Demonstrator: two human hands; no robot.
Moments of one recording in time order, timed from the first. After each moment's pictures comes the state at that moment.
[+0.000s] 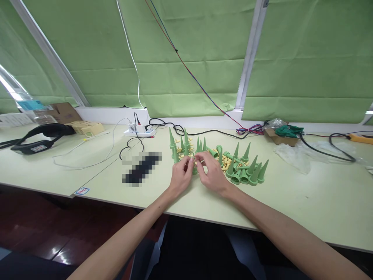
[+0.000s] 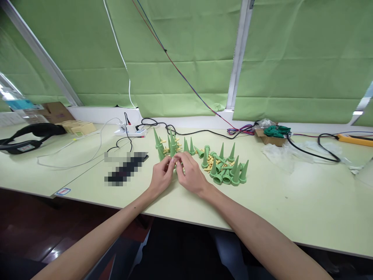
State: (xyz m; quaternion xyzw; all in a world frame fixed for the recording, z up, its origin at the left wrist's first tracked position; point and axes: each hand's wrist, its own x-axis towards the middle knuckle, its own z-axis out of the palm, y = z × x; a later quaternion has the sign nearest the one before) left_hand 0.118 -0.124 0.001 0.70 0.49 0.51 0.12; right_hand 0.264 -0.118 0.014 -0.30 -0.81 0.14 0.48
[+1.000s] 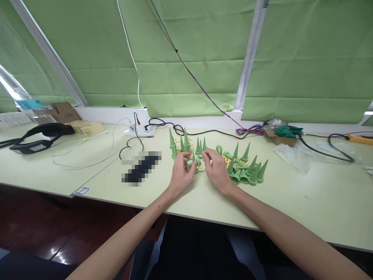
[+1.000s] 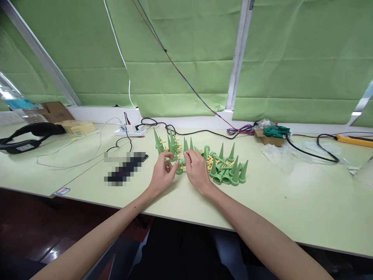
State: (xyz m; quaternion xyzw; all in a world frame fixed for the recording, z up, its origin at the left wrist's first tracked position) left_hand 0.118 -0.120 -0.001 0.68 0.50 0.53 0.12; right_hand 0.269 -0.103 0.009 -0.39 -0.74 0.11 0.54
